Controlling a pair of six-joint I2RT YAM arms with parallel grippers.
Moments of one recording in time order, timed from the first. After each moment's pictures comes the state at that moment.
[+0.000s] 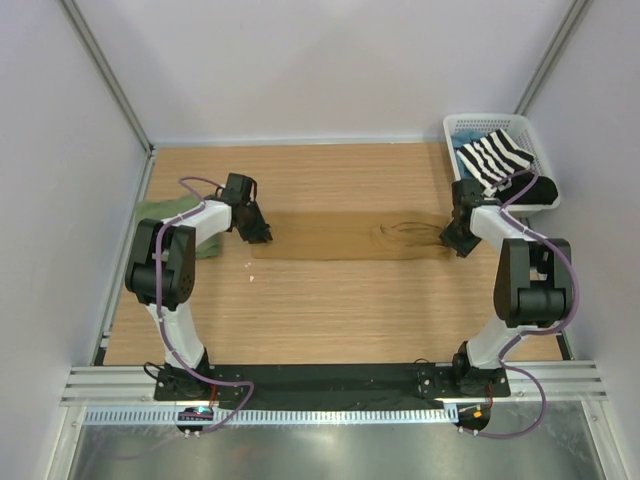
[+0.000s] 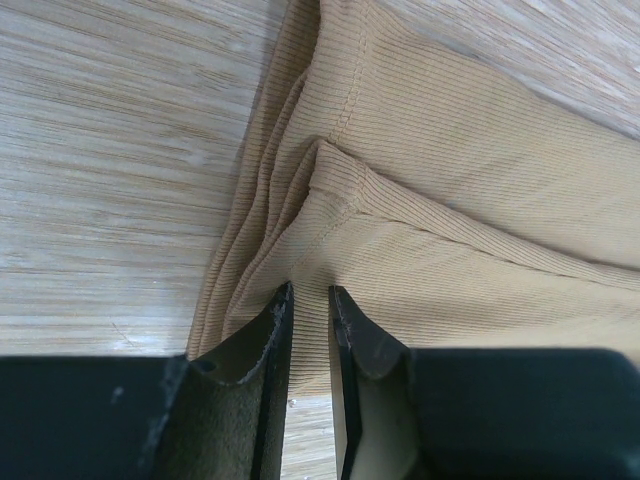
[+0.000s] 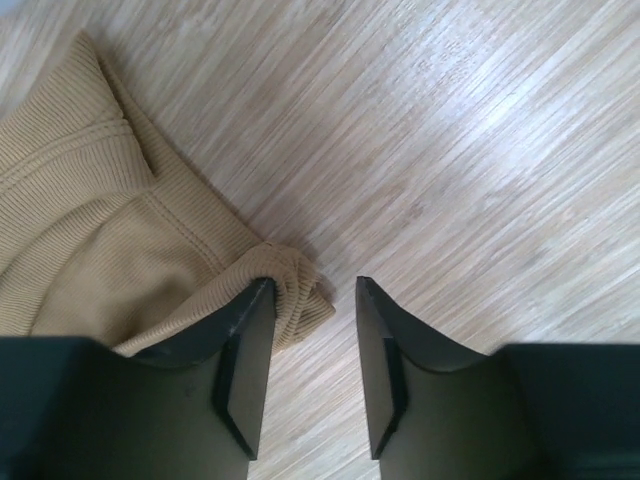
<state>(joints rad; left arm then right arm) -0.23 1.89 1.19 -0.38 0.12 -0.66 -0.03 1.68 1.05 -0.57 0.30 0.76</state>
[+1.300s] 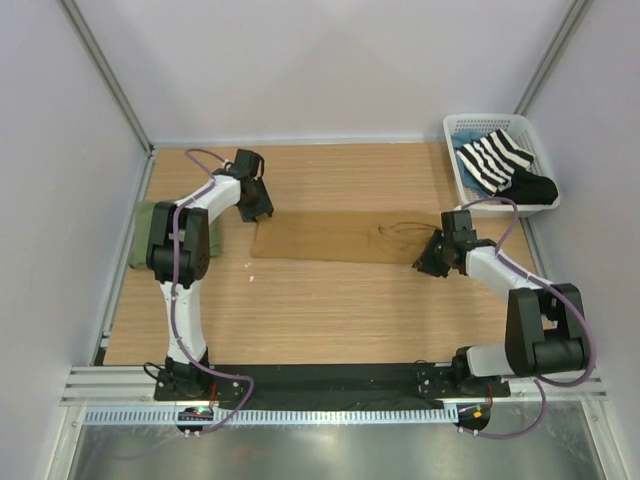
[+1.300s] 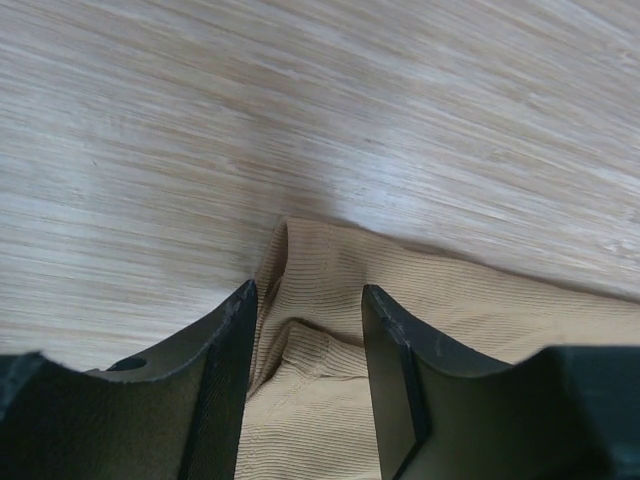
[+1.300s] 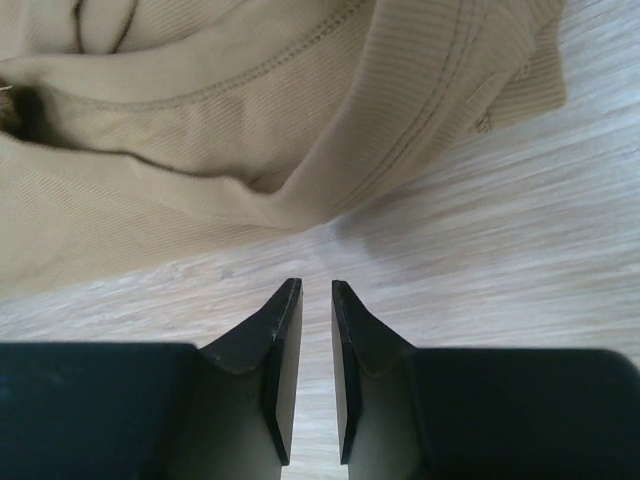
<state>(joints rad) -0.23 2.11 1.58 -0.56 -0.04 -0.58 0.09 1.36 0.68 -0.33 -0.10 0.68</state>
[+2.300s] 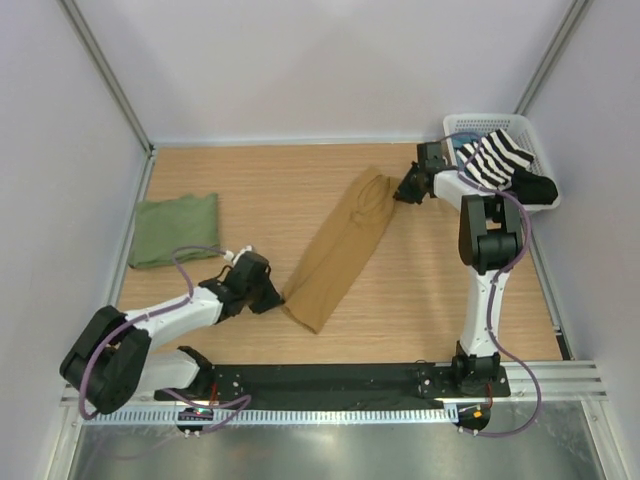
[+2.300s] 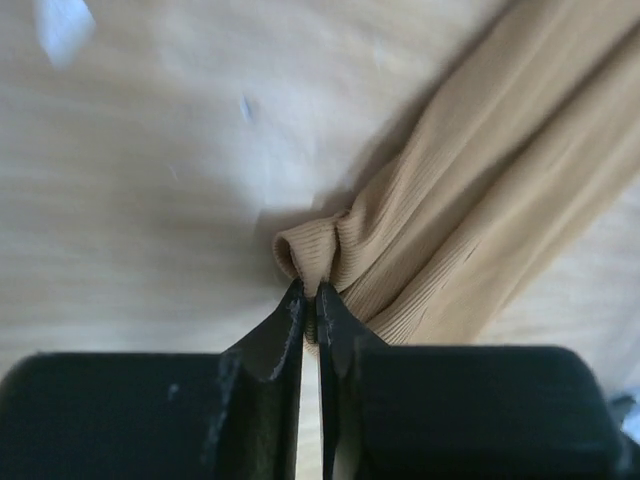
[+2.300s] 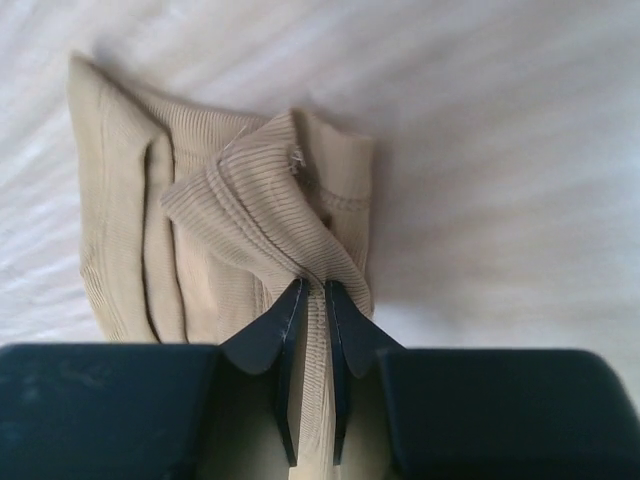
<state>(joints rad) -0.57 1.26 0.48 -0.19 -0.02 -0.98 0.10 2.17 1.56 -0.31 -0.09 0.68</state>
